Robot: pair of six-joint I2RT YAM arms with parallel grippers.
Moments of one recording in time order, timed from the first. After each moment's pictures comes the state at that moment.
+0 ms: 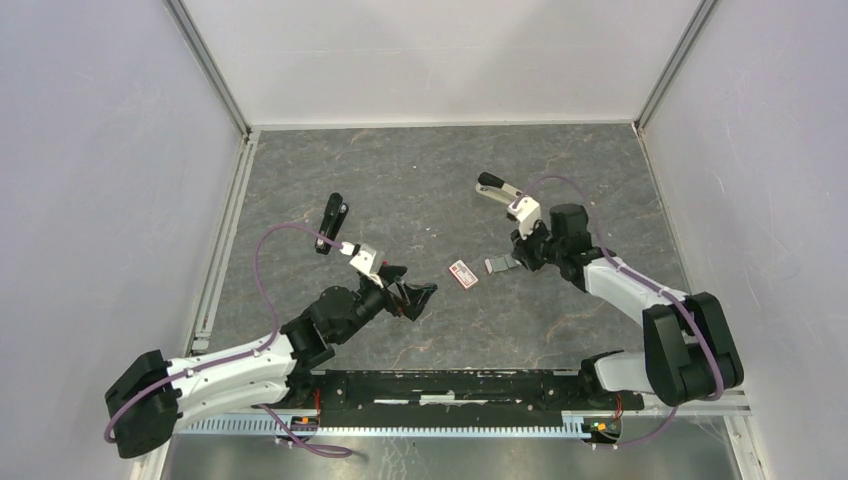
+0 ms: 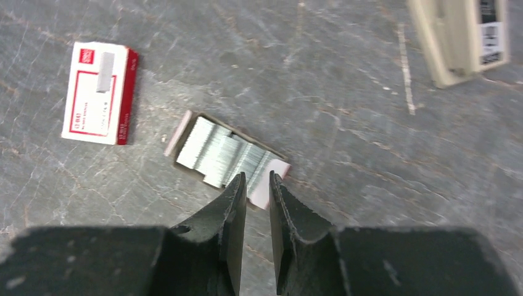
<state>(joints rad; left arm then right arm) -0.99 0.80 0.23 0.52 -0.23 -0.40 0.29 1.34 0.60 0.01 -0.35 -0.37</state>
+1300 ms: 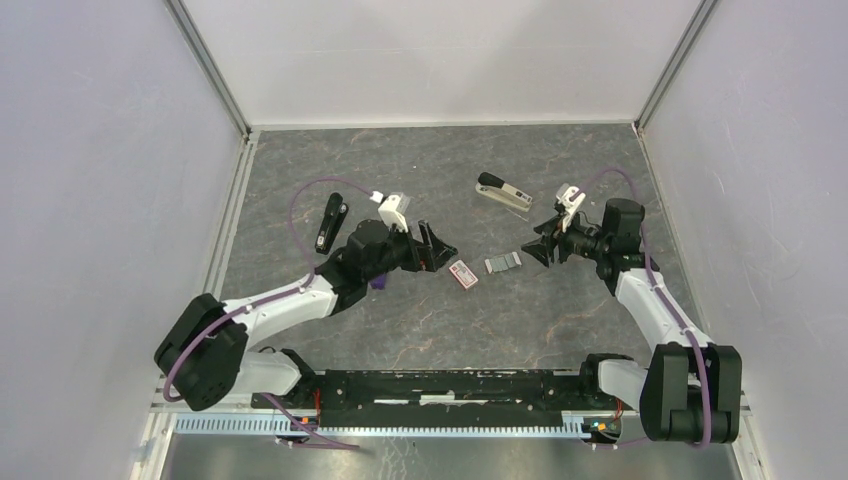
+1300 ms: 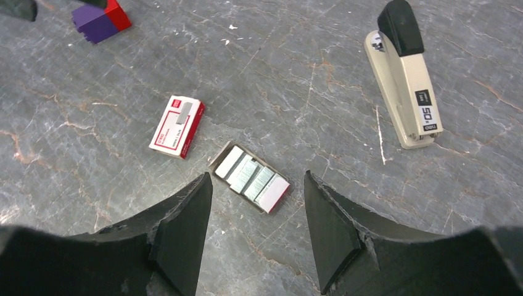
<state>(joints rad) -0.74 1.29 0.58 0.42 0.11 -0.68 -0.04 1.14 0.60 -0.02 -0.90 -0.40</state>
